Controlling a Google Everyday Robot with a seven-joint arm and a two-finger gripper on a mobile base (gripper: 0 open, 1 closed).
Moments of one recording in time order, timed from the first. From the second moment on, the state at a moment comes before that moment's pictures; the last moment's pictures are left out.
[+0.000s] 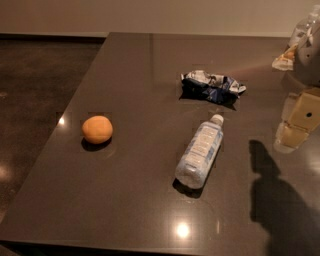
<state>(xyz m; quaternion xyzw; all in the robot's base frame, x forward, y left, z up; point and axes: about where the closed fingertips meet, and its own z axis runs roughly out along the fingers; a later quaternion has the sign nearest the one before) 0.438 -0.217 0.976 -0.60 0.78 -0.03 0.16</state>
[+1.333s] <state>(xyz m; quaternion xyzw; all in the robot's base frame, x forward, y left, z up) 0.473 -0.192 0.951 -0.72 0.67 -0.02 0.16</state>
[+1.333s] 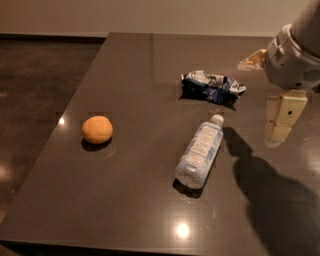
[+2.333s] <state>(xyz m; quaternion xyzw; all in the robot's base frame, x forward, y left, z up) 0.468 -0.131 0.917 -0.88 0.46 0.03 0.14</state>
